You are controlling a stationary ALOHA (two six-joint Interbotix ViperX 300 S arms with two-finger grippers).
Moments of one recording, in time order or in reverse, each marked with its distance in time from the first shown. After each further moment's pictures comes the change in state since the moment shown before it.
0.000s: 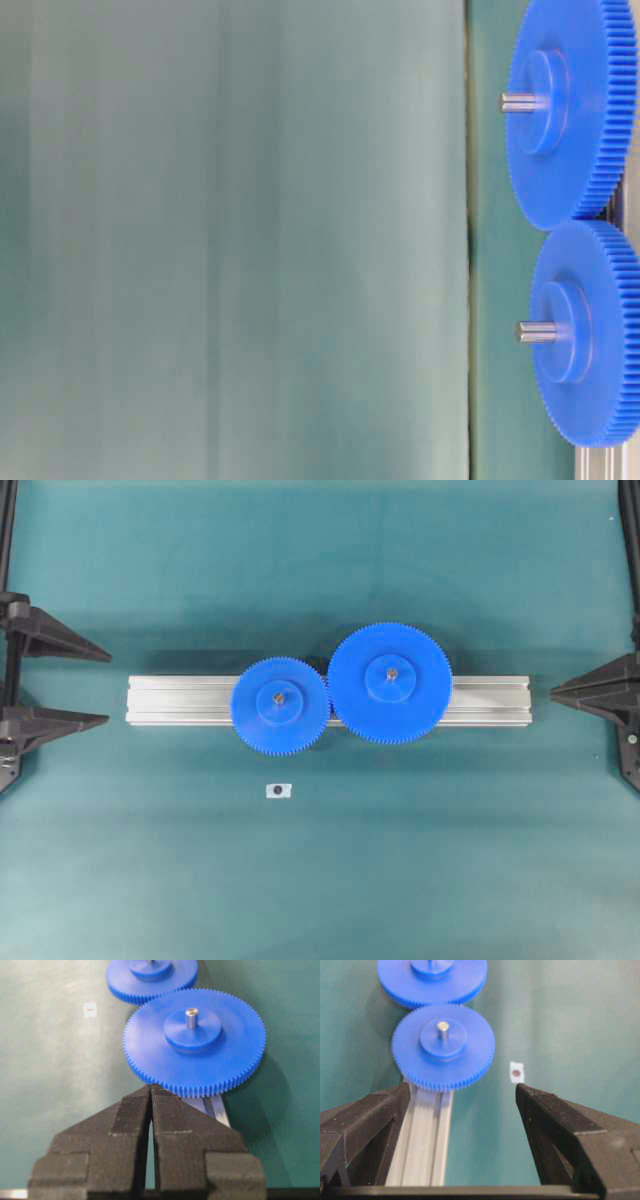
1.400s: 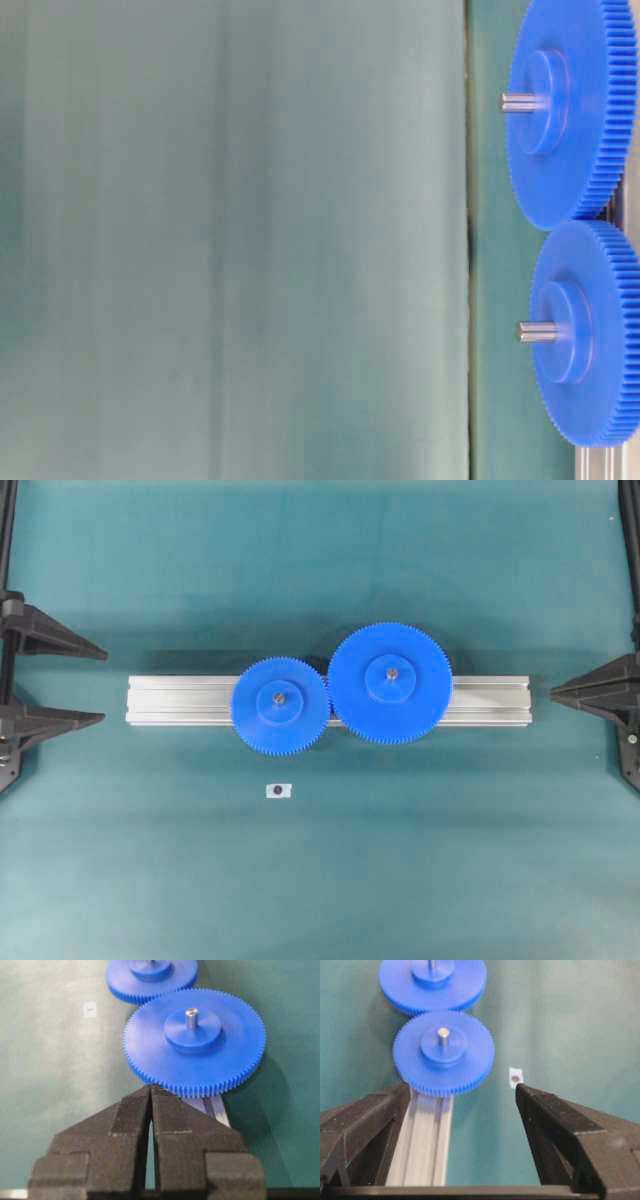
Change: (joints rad) left arm 0.000 -0.028 0.000 0.000 -0.002 0.000; right arm 0.002 0.000 0.000 0.000 0.002 0.000
